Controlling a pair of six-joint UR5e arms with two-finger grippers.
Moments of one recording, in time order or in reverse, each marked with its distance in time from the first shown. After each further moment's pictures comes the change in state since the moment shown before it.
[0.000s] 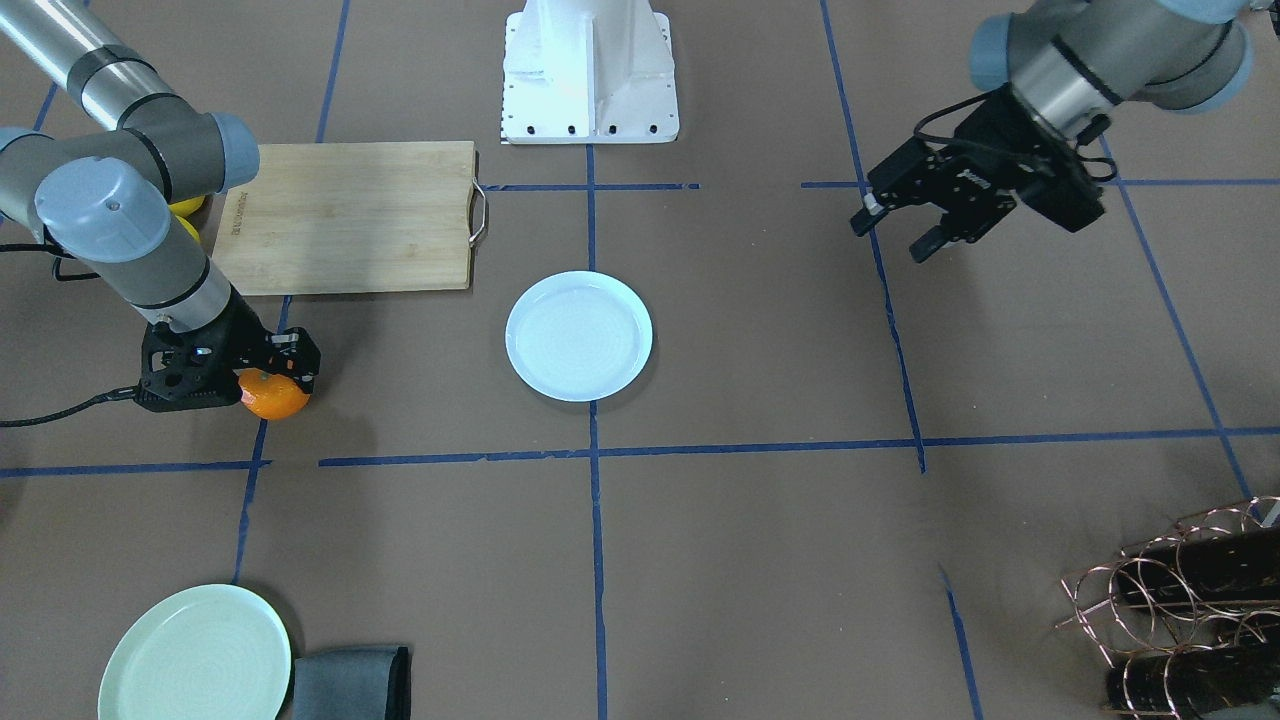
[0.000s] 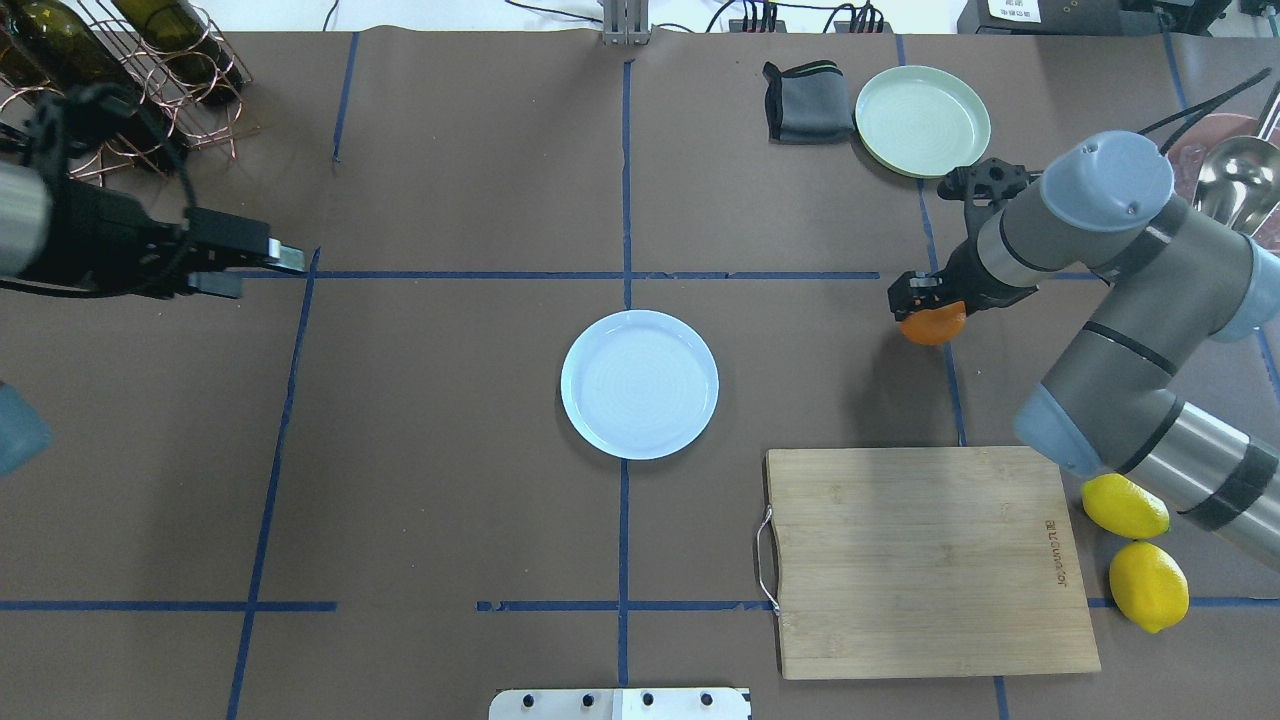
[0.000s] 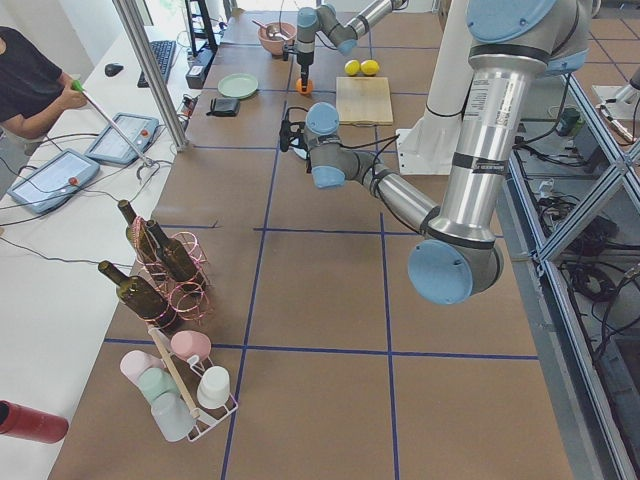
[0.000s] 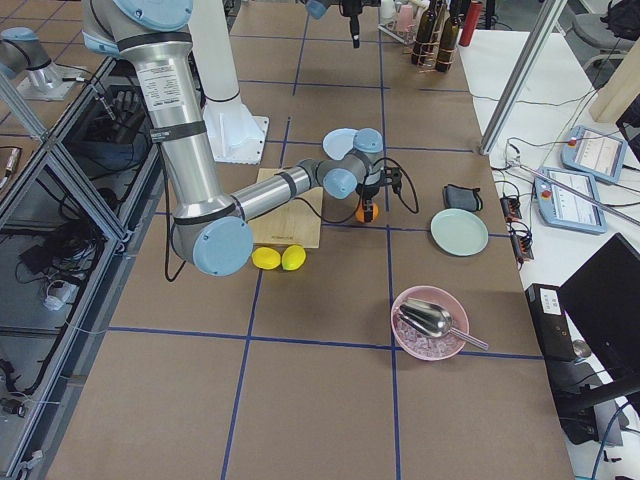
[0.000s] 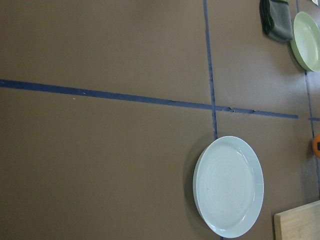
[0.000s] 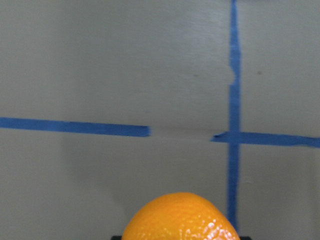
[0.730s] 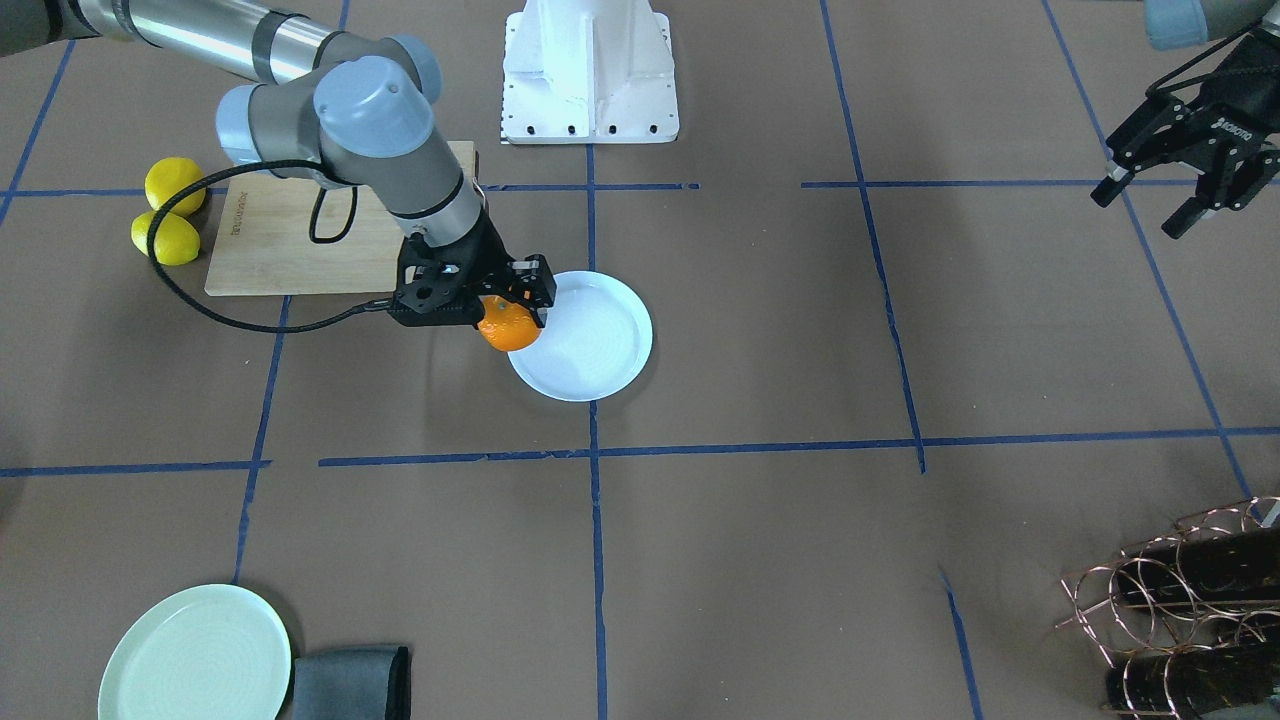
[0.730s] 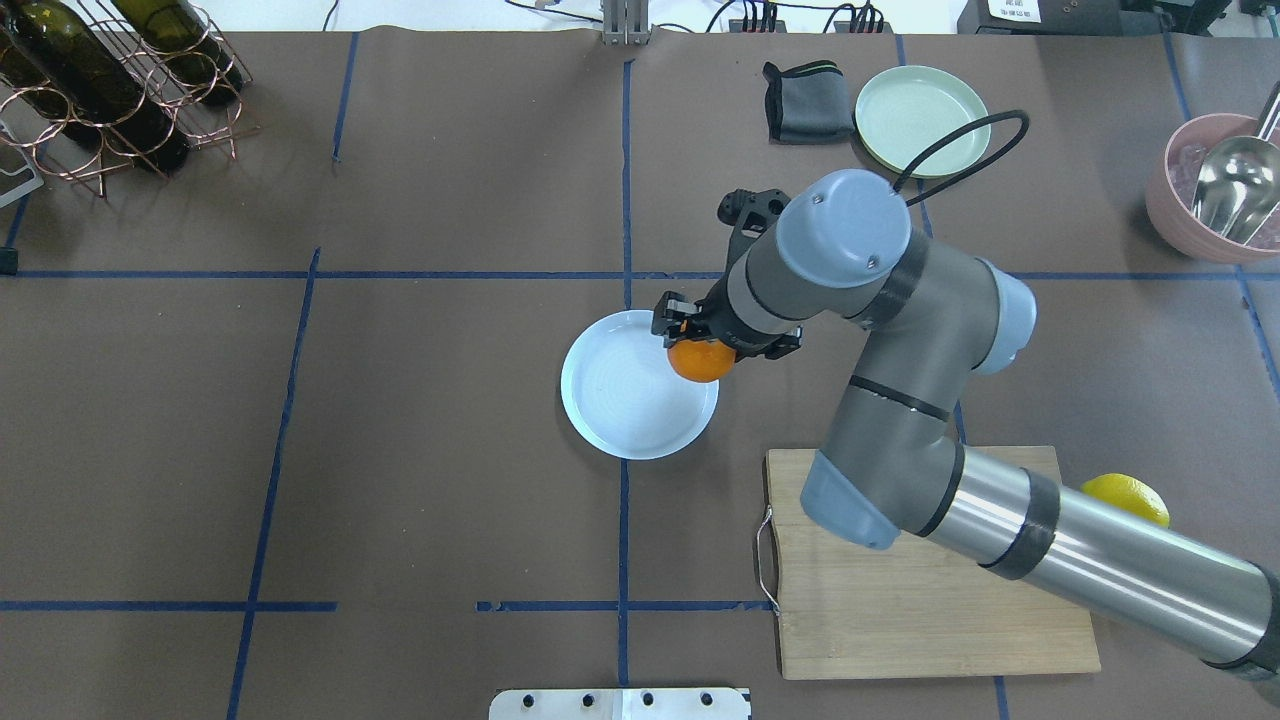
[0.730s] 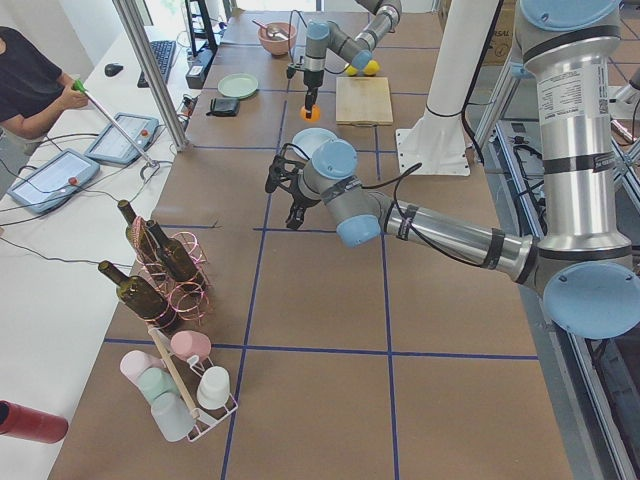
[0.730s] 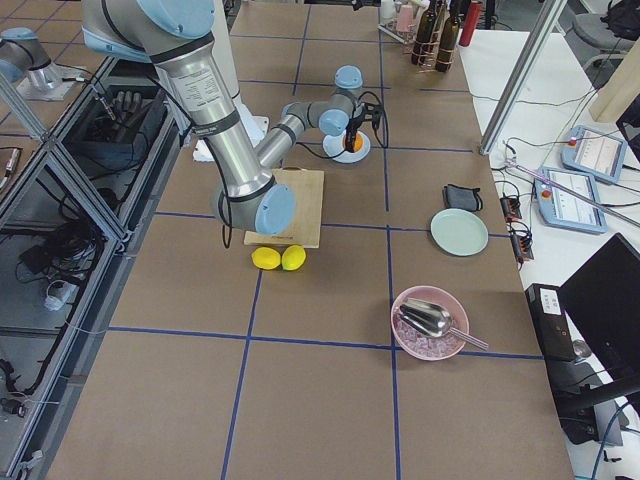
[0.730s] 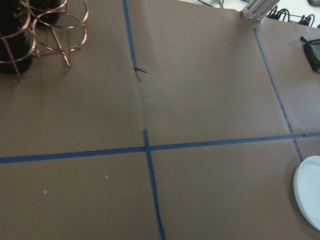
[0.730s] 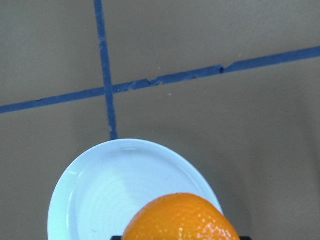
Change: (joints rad) left arm -0.270 0.279 -0.041 0.004 -0.053 0.525; right arm -0.243 0.297 -0.019 -0.051 -0.122 0.428
